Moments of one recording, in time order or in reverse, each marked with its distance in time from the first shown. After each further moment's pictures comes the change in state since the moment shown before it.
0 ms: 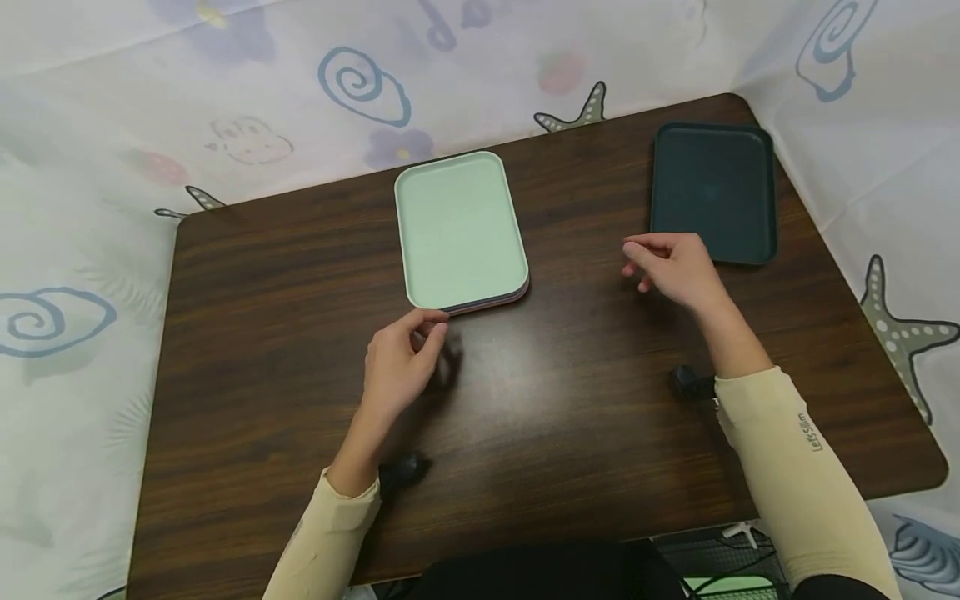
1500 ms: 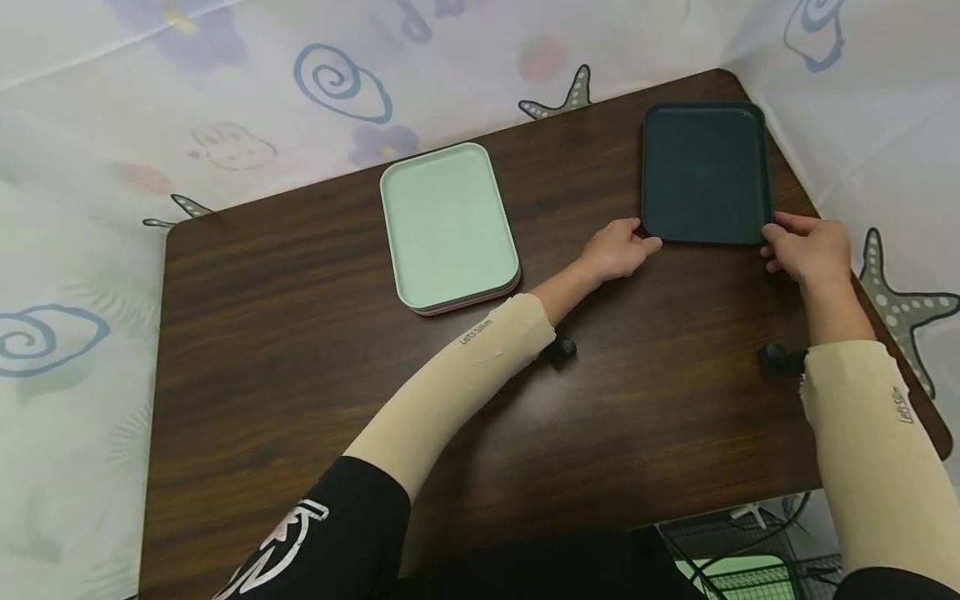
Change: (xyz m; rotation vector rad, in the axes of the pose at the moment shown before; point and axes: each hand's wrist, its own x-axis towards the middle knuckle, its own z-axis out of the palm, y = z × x) left_hand 0.141 0.162 0.203 0.012 -0.663 -0.166; right_hand -0.003 0.097 -0.110 0.140 0.258 0.452
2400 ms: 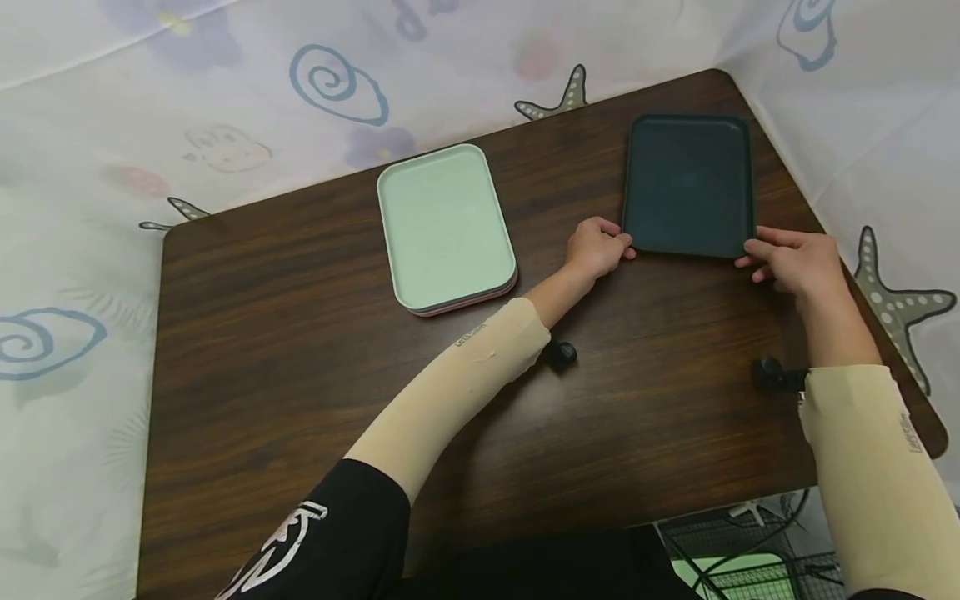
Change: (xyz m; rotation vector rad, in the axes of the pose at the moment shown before) left_hand 0.001 -0.012 0.008 -0.266 0.300 -0.109; right_hand -0.024 0.005 0.002 0.038 -0.146 -0.024
